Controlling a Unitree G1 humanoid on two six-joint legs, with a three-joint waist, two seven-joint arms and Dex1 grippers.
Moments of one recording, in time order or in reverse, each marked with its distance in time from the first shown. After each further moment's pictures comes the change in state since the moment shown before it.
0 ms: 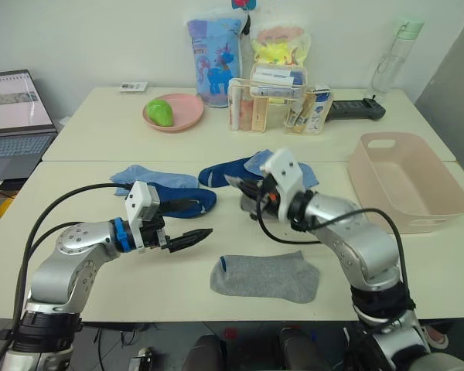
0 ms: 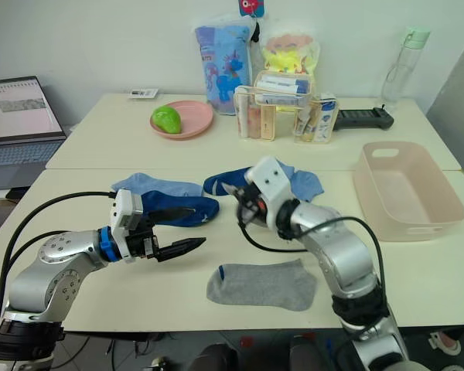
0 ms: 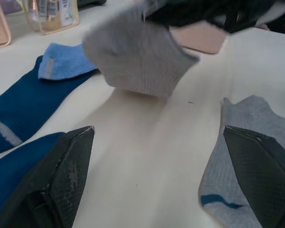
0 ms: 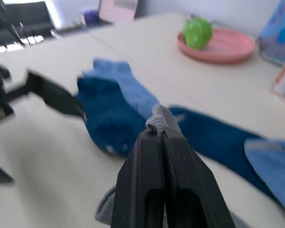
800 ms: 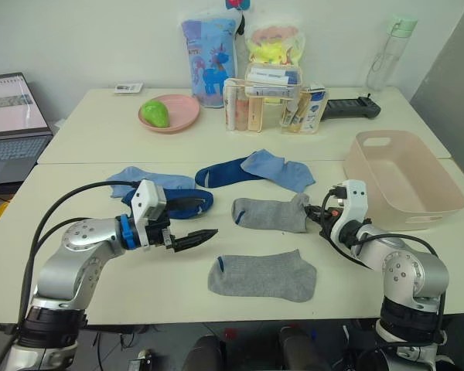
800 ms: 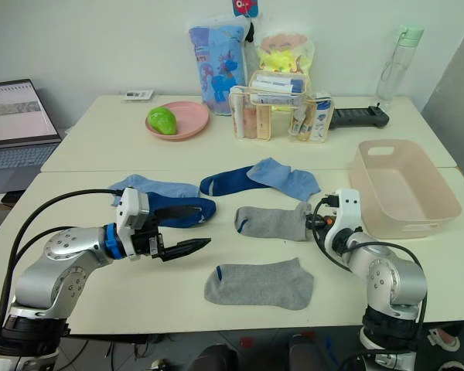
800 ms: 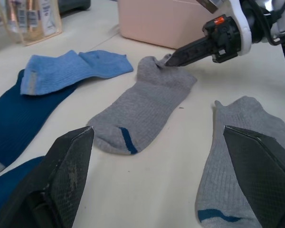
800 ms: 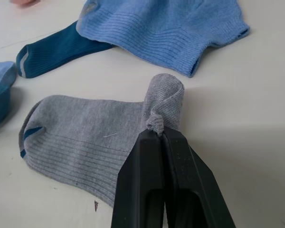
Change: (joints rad) left arm -0.043 -0.017 -0.058 -0.022 0.038 -0.027 -0.018; right arm 0.278 0.013 -0.487 0.022 0.192 0.282 -0.260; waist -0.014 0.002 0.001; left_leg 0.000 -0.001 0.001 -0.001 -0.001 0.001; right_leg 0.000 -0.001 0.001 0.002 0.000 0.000
